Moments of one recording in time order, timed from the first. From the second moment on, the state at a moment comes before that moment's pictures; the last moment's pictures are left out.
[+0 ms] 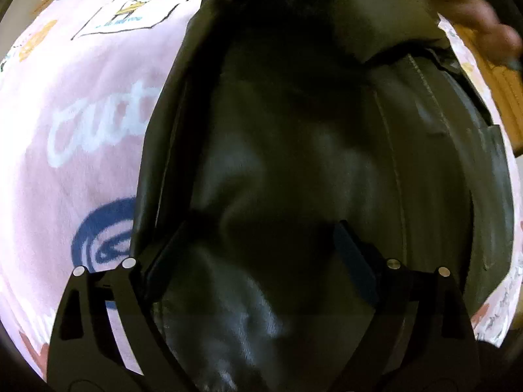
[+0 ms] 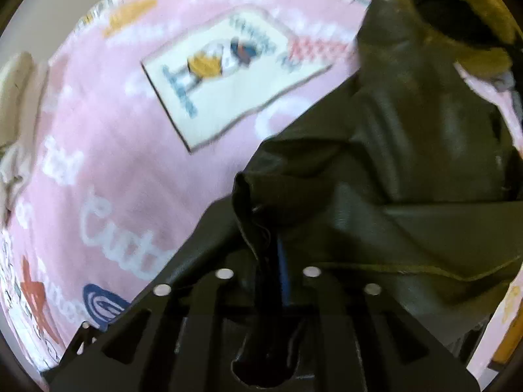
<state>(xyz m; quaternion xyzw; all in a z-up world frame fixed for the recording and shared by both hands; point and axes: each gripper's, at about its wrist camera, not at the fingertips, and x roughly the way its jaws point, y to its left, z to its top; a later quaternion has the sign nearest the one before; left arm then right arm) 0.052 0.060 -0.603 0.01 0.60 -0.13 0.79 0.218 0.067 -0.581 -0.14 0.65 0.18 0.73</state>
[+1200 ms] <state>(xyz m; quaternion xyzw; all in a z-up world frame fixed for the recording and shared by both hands) 0.252 -0.027 -0.590 -0.12 0.63 -0.08 0.76 0.367 -0.453 -0.545 0.21 0.60 -0.02 0.77</state>
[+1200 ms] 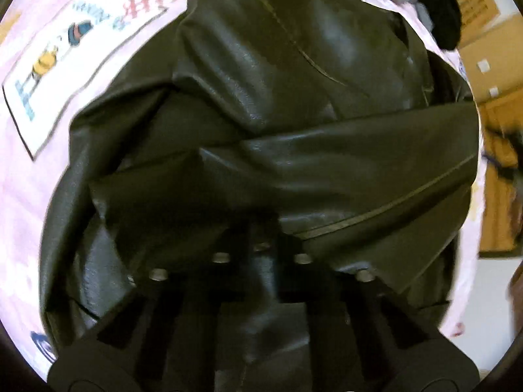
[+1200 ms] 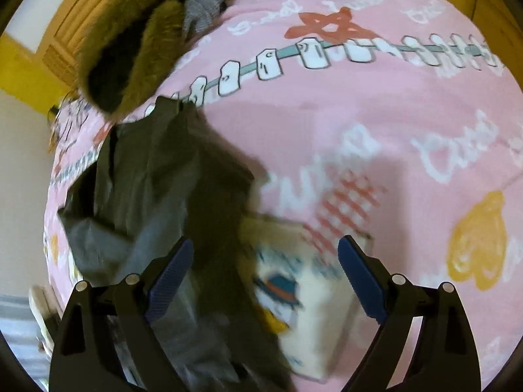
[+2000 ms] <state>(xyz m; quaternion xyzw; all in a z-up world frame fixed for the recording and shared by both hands) 0.223 -0.005 -0.597 -0.20 0.64 -0.14 0.73 0.479 -0.322 -0.605 -0.30 0.69 -0.07 0.66</state>
